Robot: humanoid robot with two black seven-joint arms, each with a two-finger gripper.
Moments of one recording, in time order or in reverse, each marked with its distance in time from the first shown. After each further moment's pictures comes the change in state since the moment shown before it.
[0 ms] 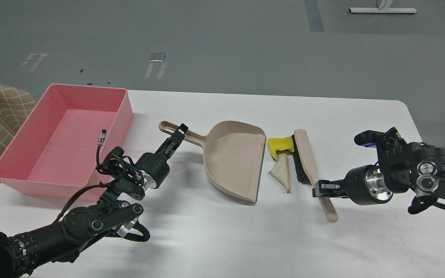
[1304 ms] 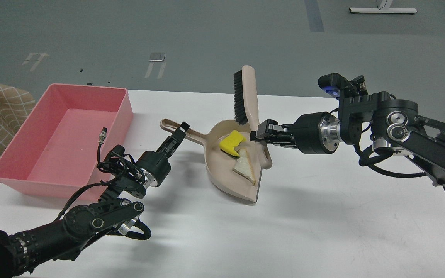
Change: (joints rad) left arm -0.010 -0.002 -0.003 -0.004 -0.006 0.000 -0.001; right arm 0.001 0.206 0.398 -0.080 0.077 0.000 0.002
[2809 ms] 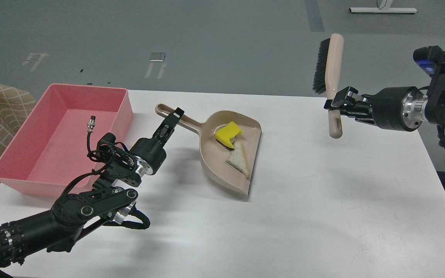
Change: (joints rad) left arm -0.046 0.076 -0.009 -0.115 -0.133 0.000 0.003; right arm -0.034 -0.301 0.070 -0.005 0.037 0.000 0.009
